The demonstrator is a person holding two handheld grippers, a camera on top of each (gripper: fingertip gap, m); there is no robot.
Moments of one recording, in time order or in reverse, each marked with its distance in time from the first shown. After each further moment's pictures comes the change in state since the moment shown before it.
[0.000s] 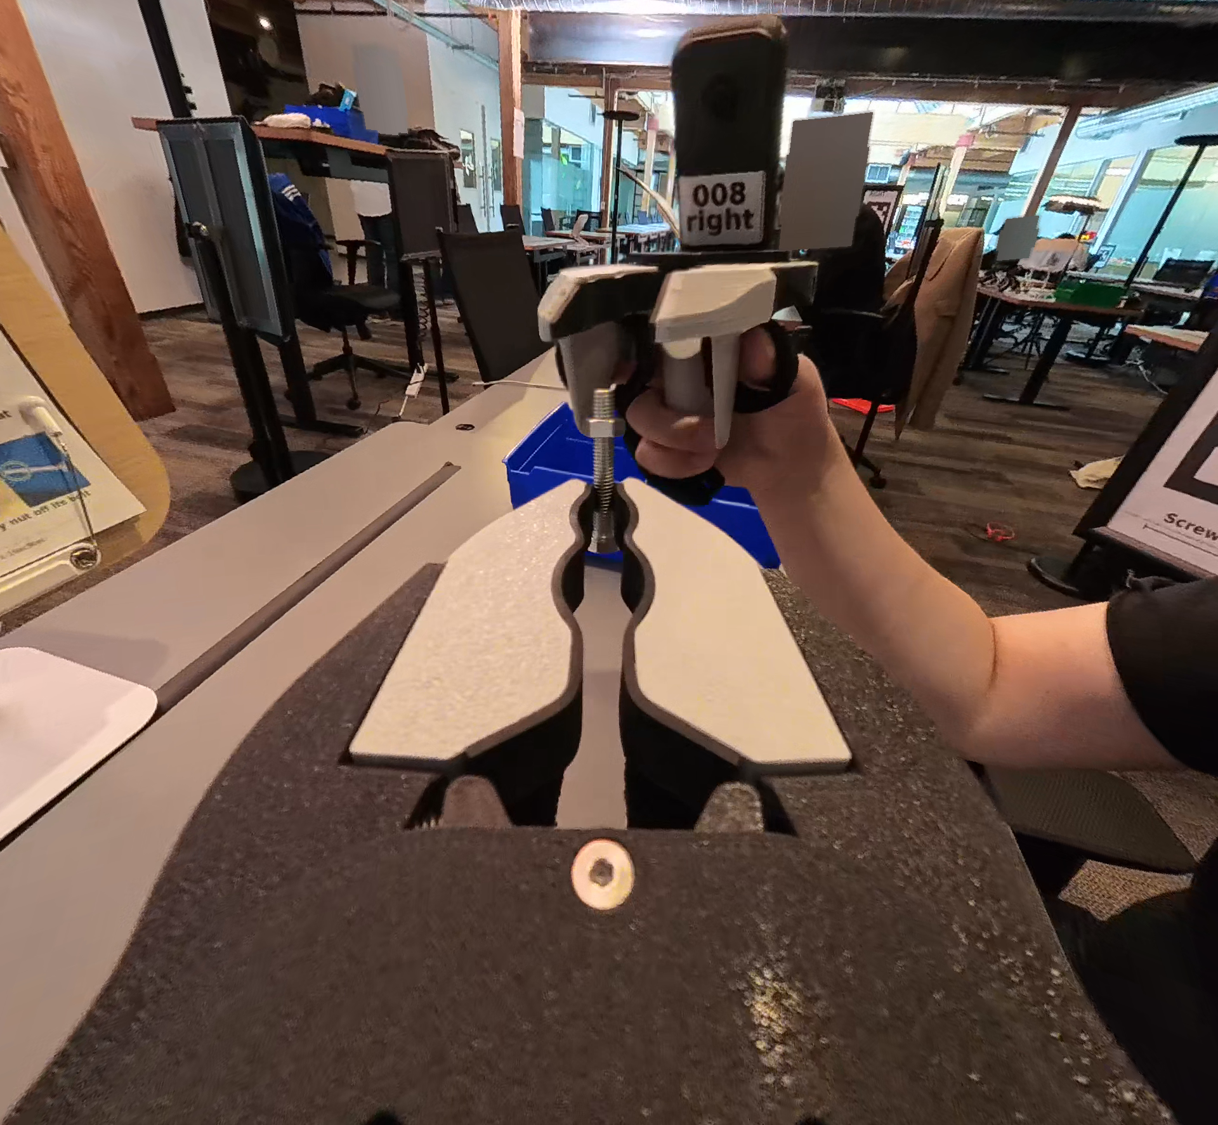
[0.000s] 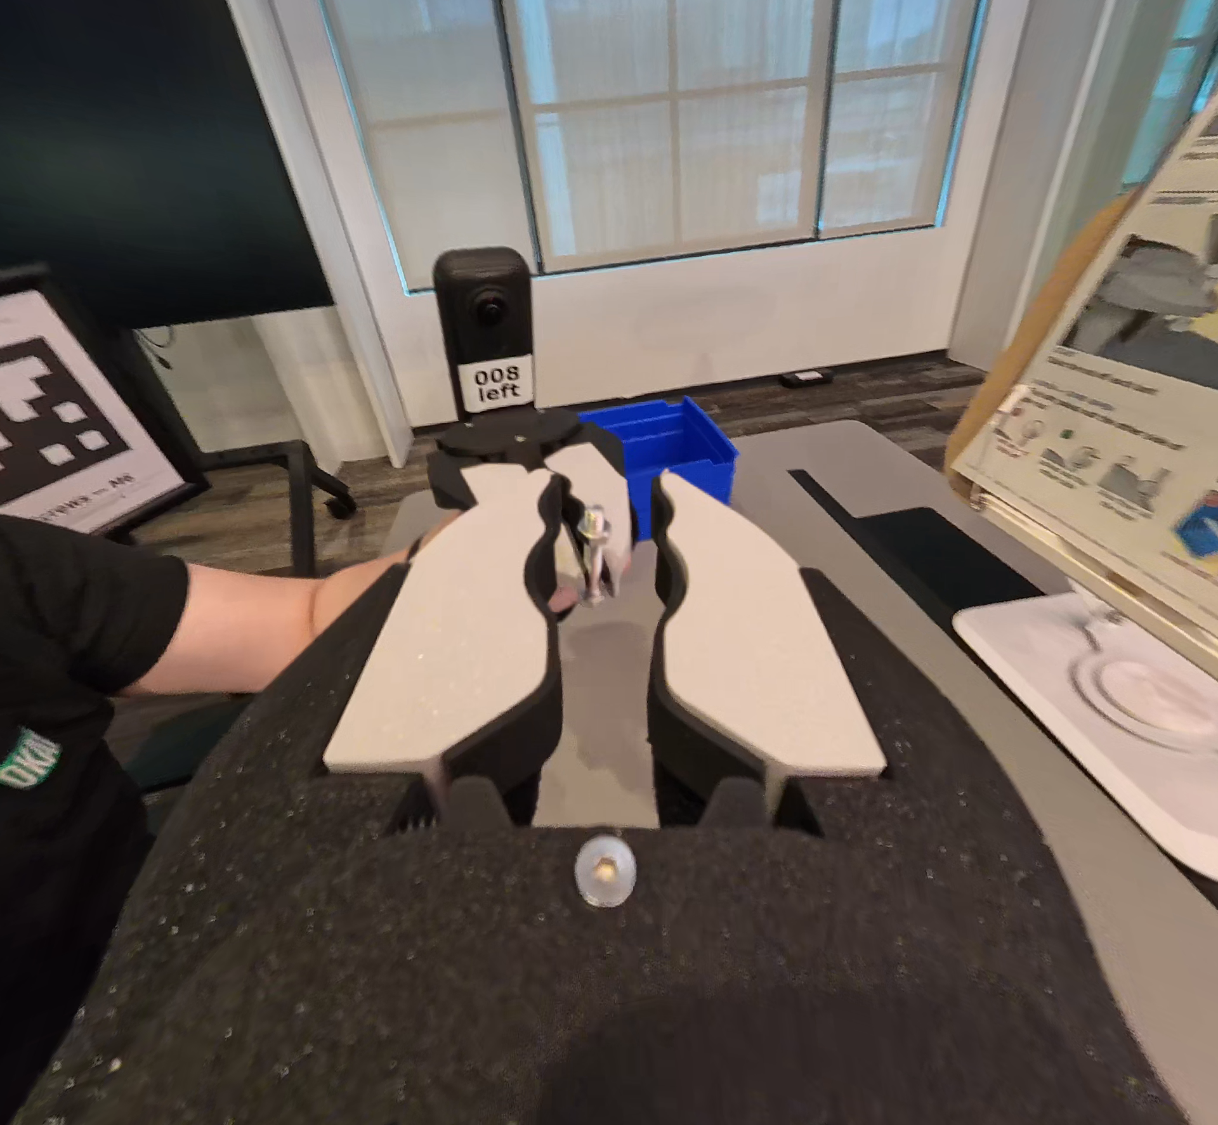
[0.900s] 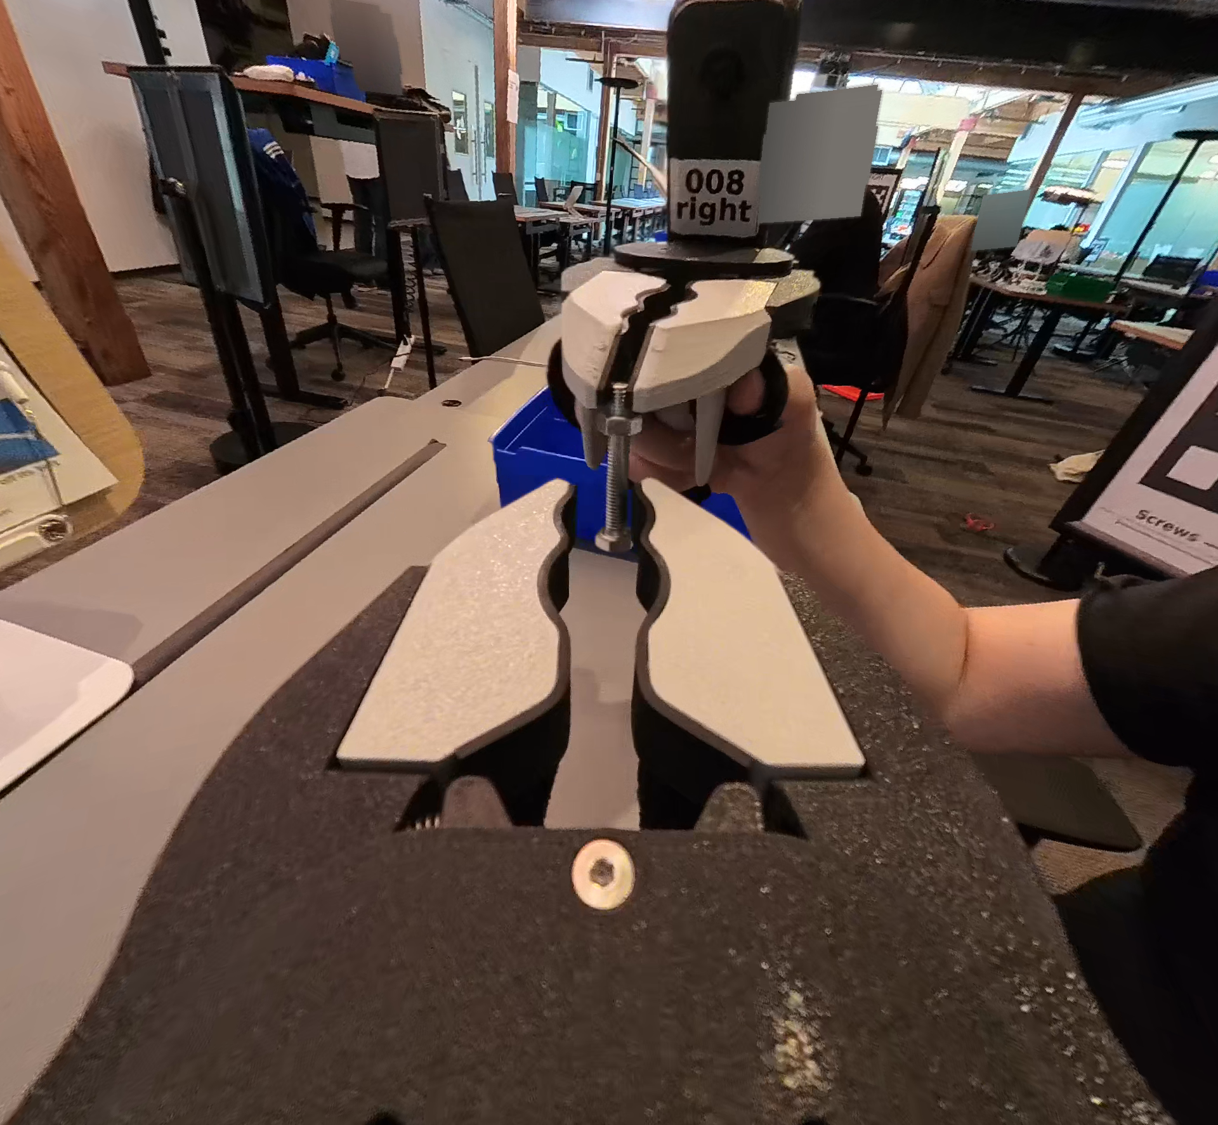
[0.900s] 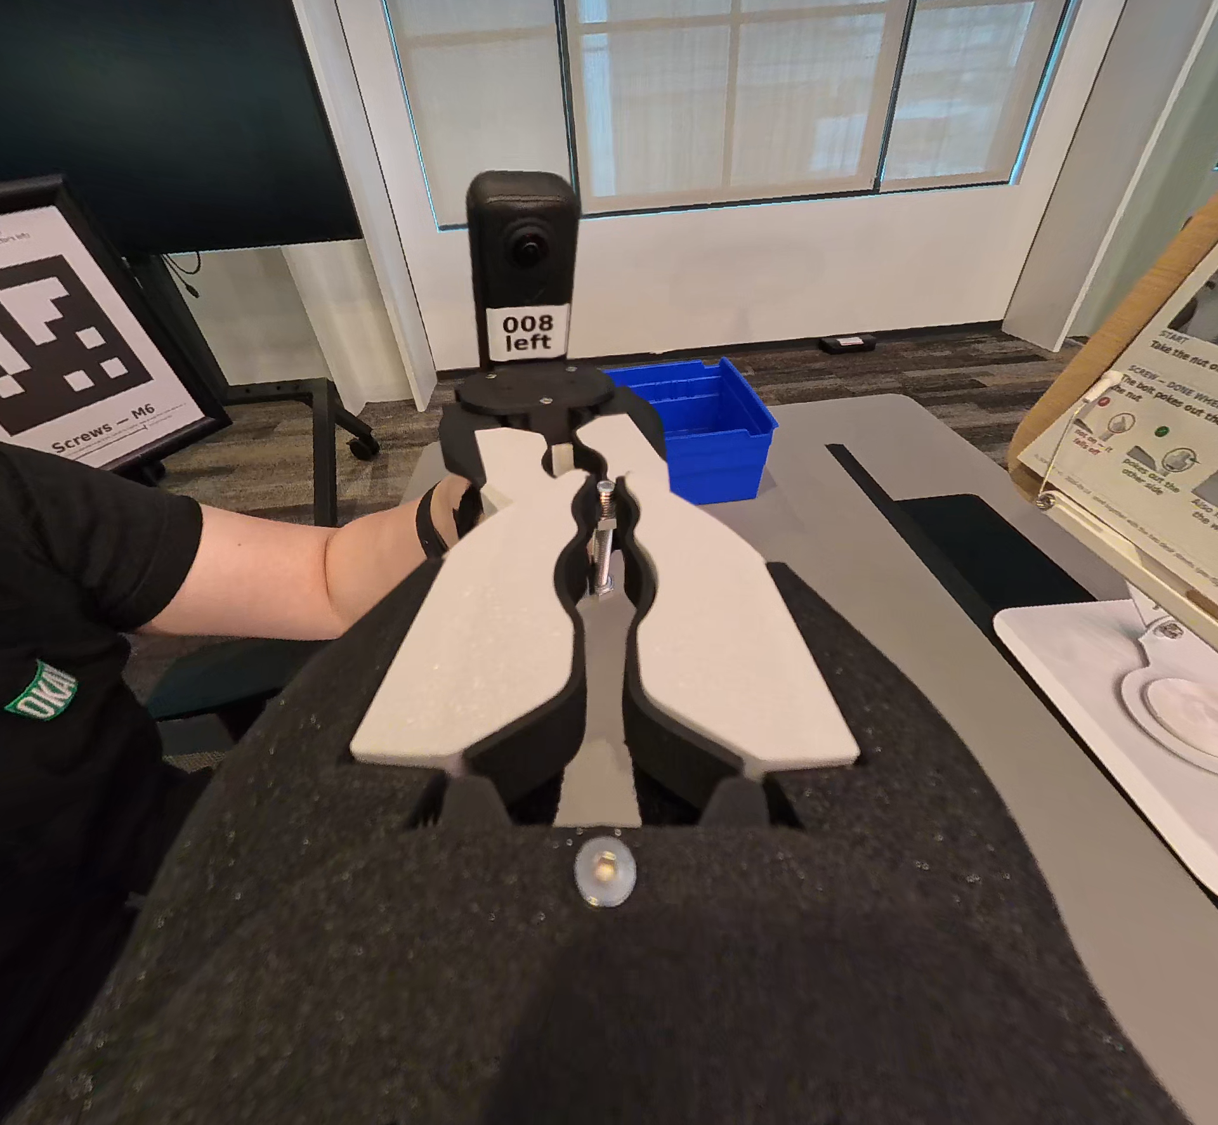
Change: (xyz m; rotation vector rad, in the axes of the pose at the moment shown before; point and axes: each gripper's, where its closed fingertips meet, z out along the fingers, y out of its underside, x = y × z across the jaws) left arm 0.003 0.004 -0.001 -0.039 0.011 -0.039; right arm -0.010 0.016 0.016 -0.087 -0.065 -0.038
